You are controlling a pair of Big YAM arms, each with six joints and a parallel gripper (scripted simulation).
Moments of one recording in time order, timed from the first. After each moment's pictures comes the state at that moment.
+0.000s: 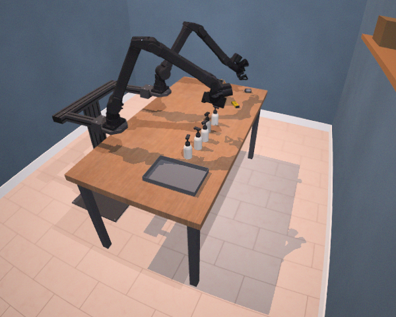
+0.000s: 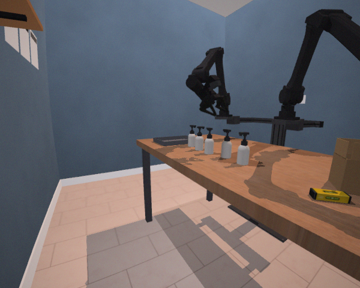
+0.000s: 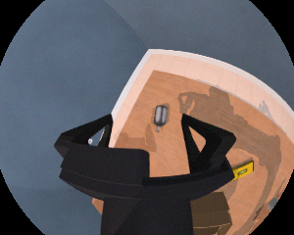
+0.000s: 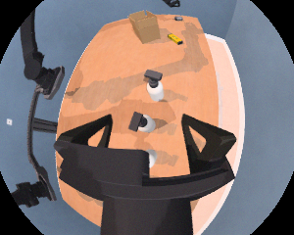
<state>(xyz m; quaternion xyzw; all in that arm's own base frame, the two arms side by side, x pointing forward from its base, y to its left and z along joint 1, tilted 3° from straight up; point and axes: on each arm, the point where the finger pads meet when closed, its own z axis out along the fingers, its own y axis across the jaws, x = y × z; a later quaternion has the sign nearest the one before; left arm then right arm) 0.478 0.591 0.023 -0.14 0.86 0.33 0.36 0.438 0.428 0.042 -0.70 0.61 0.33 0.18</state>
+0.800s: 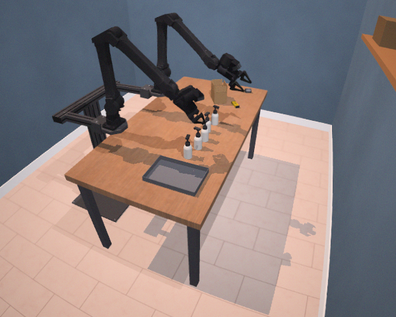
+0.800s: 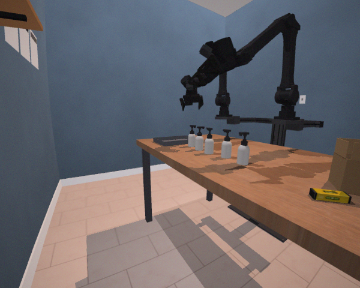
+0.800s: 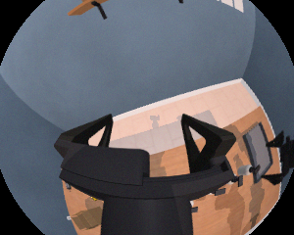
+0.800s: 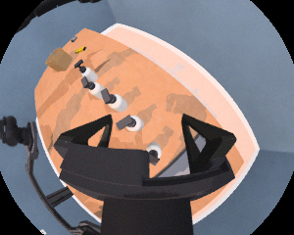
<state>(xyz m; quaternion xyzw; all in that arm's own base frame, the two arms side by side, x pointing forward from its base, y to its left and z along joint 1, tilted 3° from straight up) 0.621 -0.067 0.189 0.16 0.81 0.06 0.56 0.454 0.190 0.068 -0.36 0.85 0.17 0.34</state>
